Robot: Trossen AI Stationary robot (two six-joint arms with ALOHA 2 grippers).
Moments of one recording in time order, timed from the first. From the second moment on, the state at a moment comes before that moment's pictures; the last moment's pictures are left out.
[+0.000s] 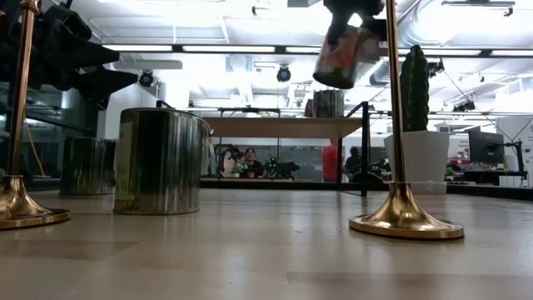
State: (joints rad) left arm -0.04 0.01 0.03 0.00 -0.03 -0.21; right arm -0.28 1.53 1.69 -1.24 0.06 0.51
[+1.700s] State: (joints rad) left arm -0.04 0.01 0.03 0.00 -0.03 -0.21; right arm -0.49 1.94 2.08 -1.57 0.08 0.81
